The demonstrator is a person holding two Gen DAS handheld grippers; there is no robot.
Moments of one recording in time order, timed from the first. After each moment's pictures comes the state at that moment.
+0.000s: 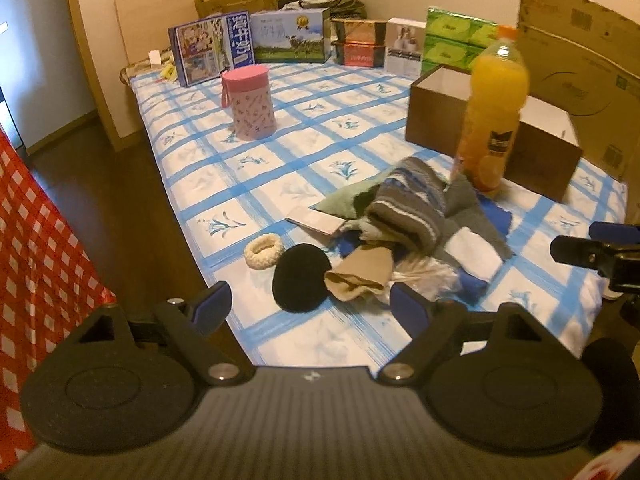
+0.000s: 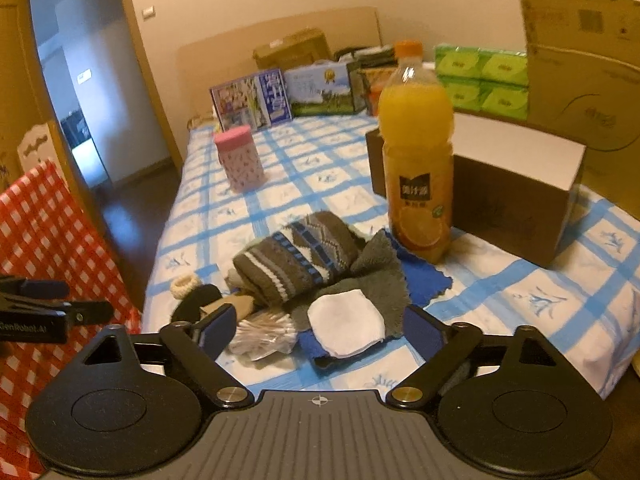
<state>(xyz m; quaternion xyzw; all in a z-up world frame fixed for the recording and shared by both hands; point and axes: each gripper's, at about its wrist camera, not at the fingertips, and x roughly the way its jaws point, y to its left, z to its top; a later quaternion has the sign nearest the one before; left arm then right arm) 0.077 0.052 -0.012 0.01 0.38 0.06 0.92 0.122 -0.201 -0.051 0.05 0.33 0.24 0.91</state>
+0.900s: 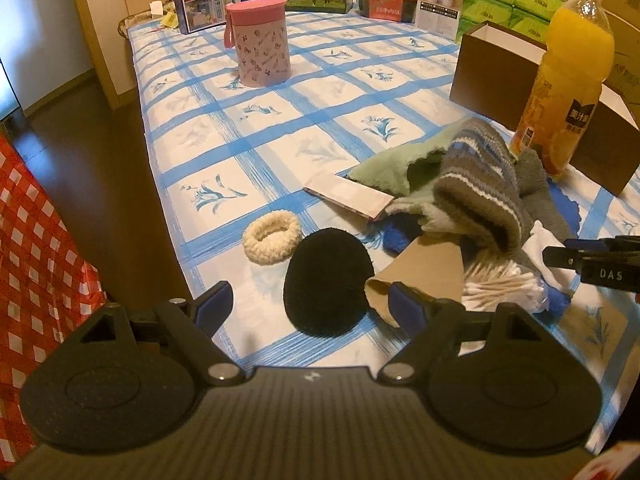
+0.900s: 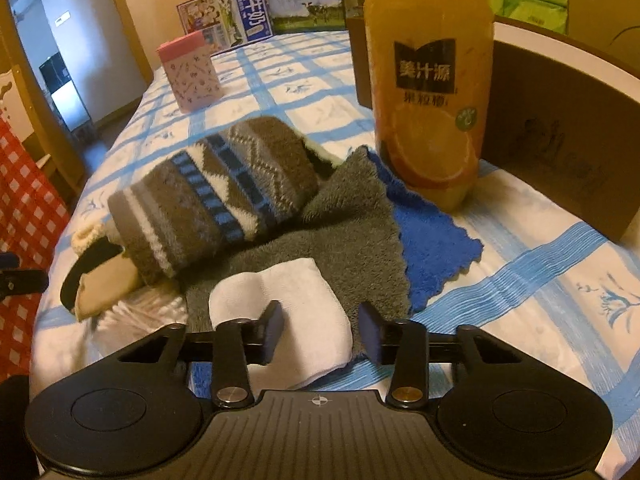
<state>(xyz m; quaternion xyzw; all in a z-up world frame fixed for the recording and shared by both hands) 0.158 0.088 -0.089 -0.01 0.44 0.07 0.90 0.236 -0.181 -0.163 0.01 0.42 0.24 0.88</state>
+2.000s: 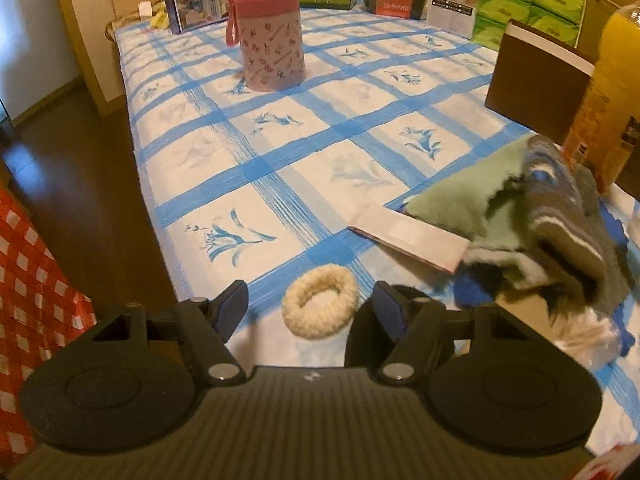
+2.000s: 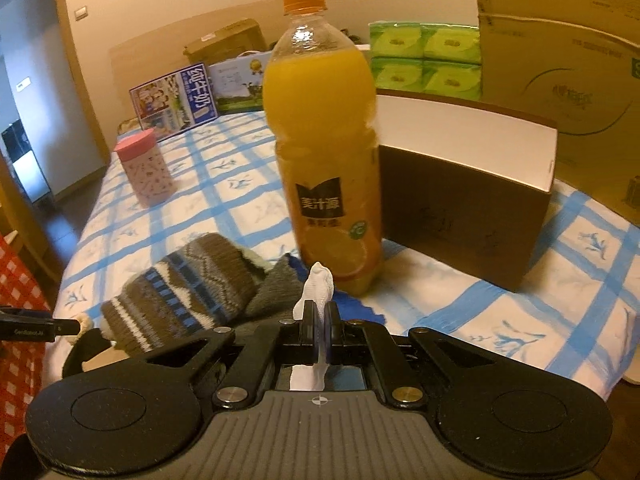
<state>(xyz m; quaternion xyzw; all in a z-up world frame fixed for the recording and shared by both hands) 0.225 0.142 -0.120 0.00 0.44 0.05 0.90 0.224 -0.225 -0.094 0.05 0.34 0.15 0.93</state>
